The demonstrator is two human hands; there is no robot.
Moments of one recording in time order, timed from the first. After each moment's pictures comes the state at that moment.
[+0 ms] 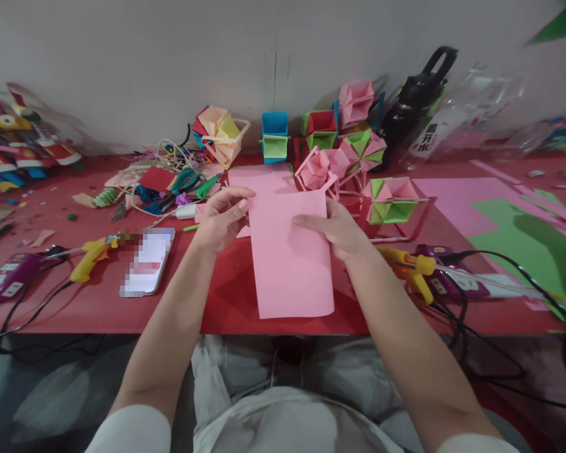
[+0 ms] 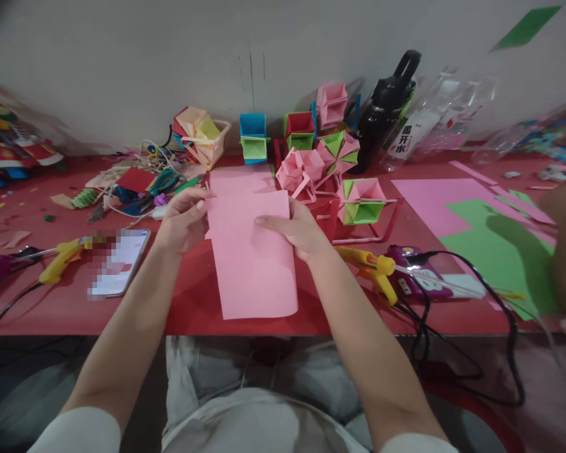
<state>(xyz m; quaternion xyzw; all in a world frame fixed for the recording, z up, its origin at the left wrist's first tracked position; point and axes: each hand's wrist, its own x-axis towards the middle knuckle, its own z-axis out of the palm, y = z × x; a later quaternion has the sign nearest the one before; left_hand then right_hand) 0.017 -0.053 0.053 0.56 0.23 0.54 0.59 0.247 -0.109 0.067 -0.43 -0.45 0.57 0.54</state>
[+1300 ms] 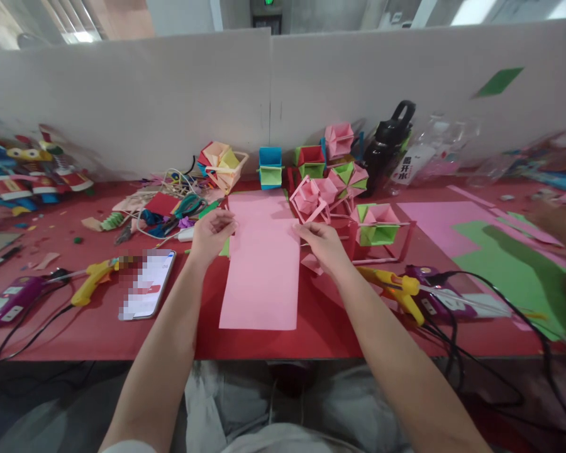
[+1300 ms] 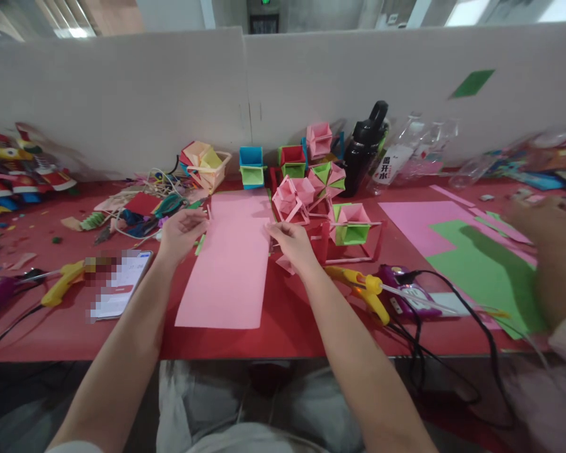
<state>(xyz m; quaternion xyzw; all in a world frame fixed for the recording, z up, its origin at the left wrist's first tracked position) -0.002 -0.024 0.045 0.60 0.41 0.57 0.39 0.257 -0.081 0.038 -0.49 -0.44 0.50 0.57</state>
